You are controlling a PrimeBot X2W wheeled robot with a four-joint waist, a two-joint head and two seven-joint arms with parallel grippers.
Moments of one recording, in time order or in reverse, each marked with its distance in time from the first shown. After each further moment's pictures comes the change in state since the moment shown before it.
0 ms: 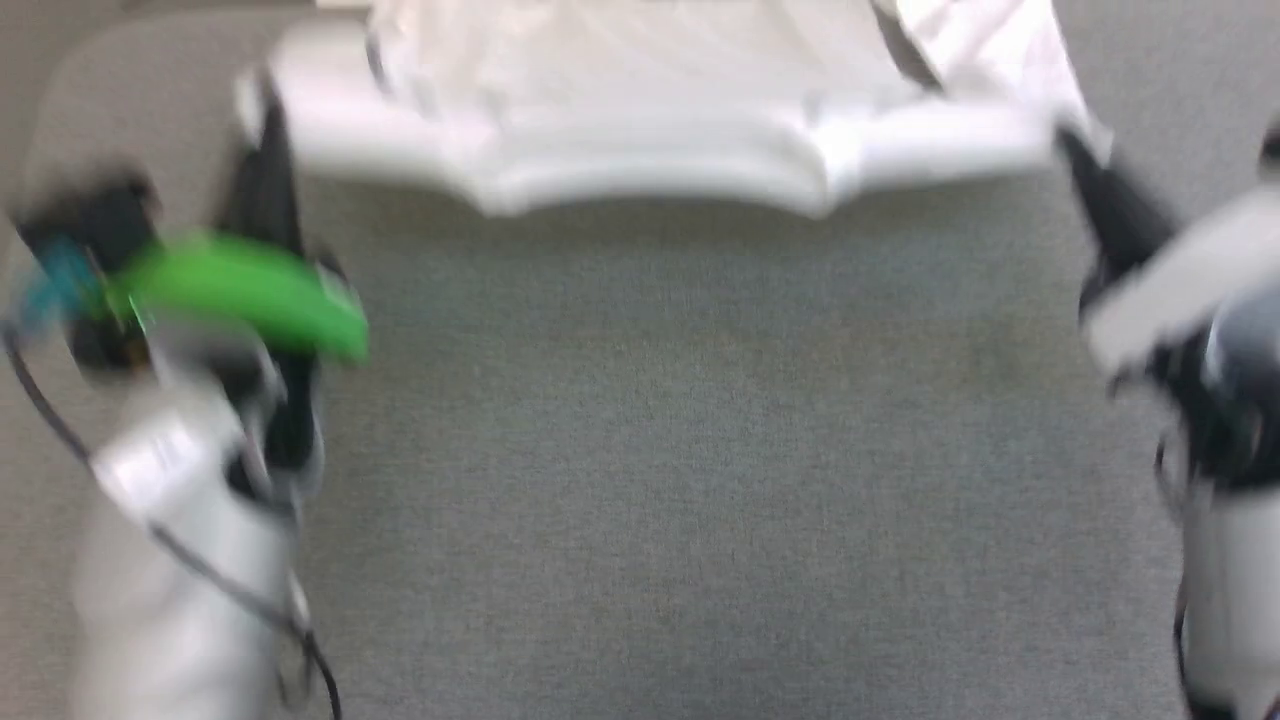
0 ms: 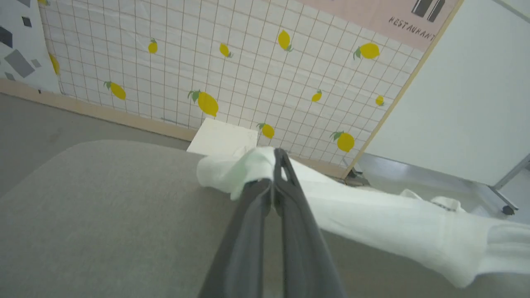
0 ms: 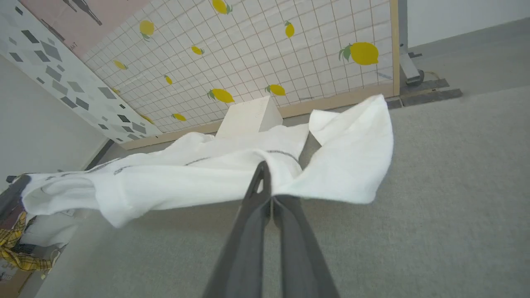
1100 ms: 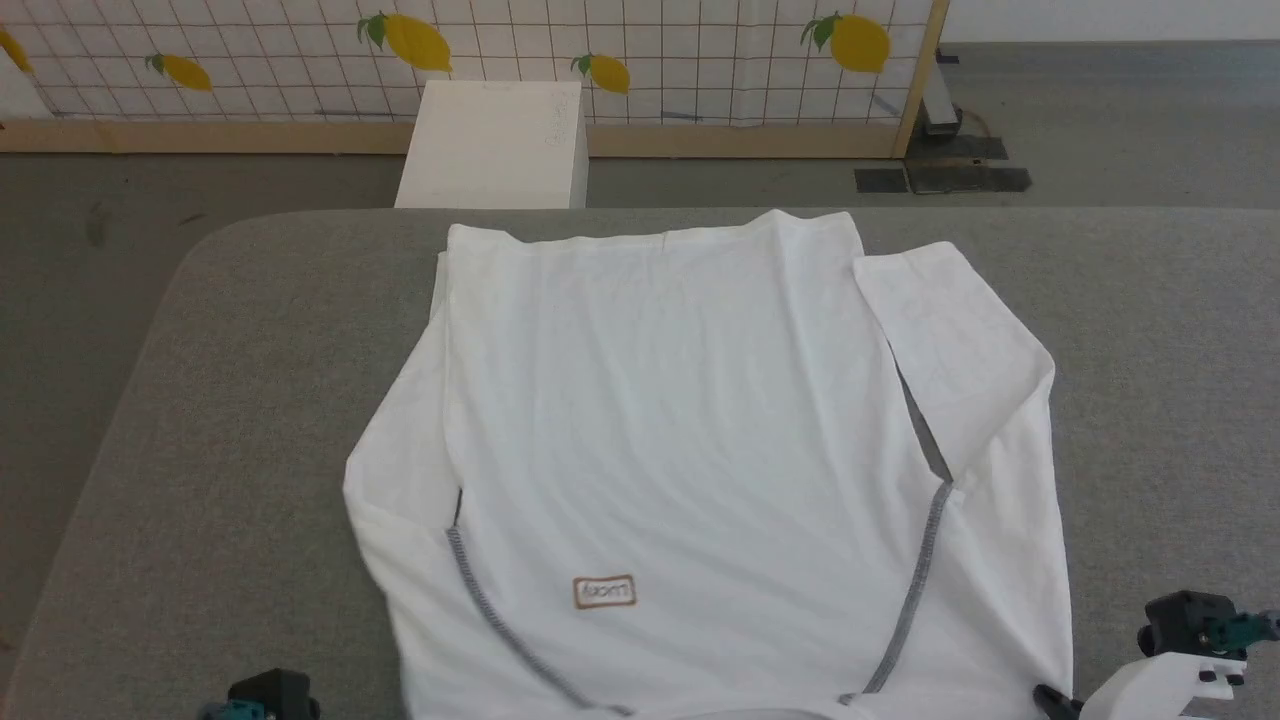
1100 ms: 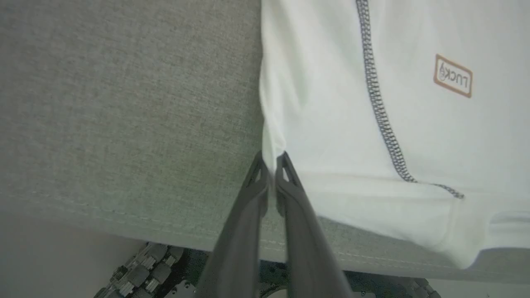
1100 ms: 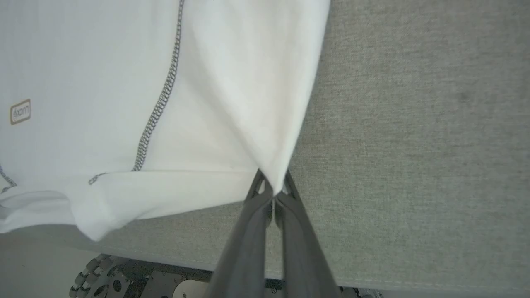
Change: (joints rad) left arm 0.839 0.045 -0.122 -0.299 -0.097 0.289 0.505; right arm 0.743 0.119 -0.112 -0.192 -0.267 0.000 0.372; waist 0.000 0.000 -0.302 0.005
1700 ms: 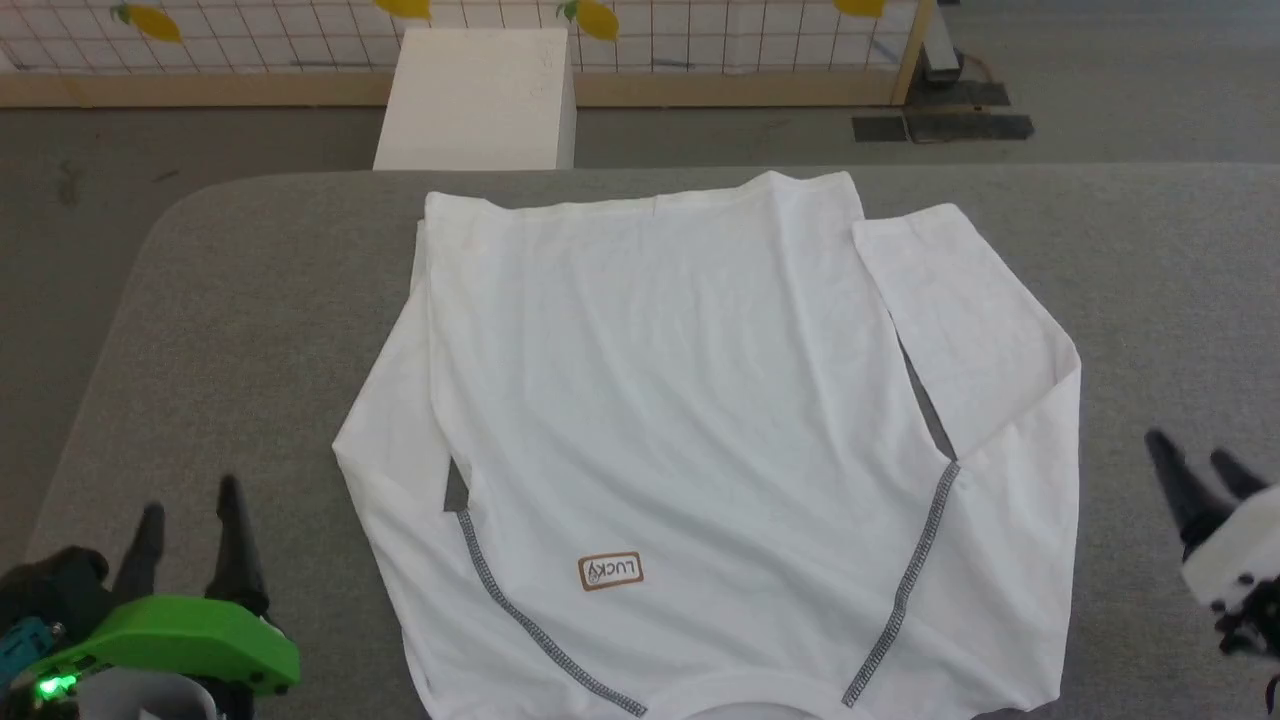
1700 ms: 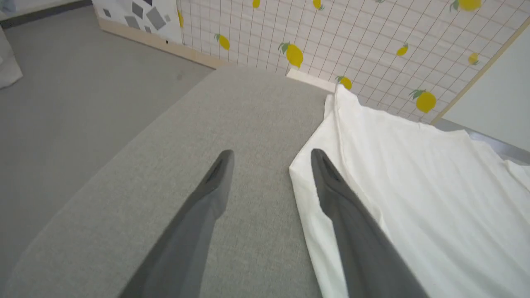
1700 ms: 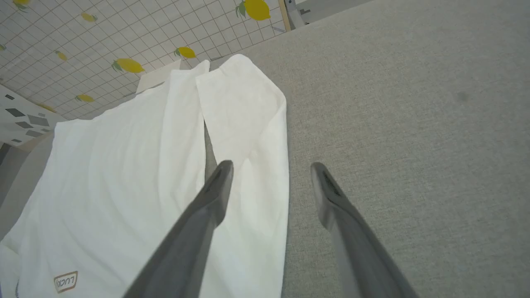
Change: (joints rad) left arm -0.102 0.058 0.196 -0.164 0.093 0.013 -0.339; right arm -0.261 -0.005 -0.192 -0.050 0.064 -0.001 -0.127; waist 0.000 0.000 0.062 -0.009
